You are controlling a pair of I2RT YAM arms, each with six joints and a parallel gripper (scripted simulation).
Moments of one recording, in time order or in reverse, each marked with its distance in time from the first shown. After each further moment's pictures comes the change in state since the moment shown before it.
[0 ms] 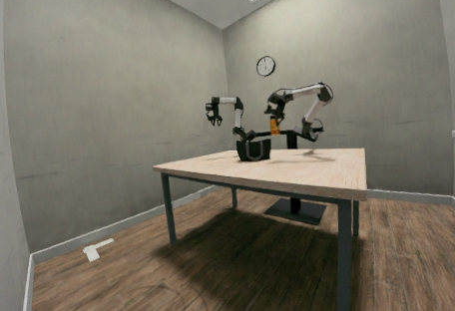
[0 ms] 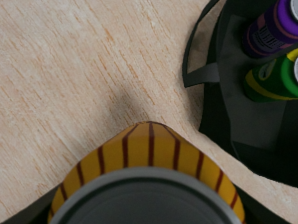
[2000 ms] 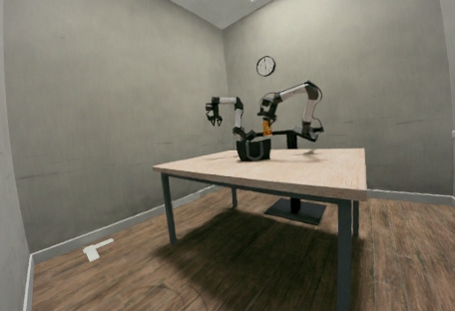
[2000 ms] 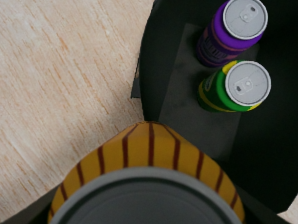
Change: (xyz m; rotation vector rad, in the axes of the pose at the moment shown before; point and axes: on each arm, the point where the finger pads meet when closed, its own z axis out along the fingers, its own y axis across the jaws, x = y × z) left arm -0.015 -0.085 0.009 0.000 -0.001 -0.003; right arm 0.000 0.000 0.000 0.000 0.000 0.000
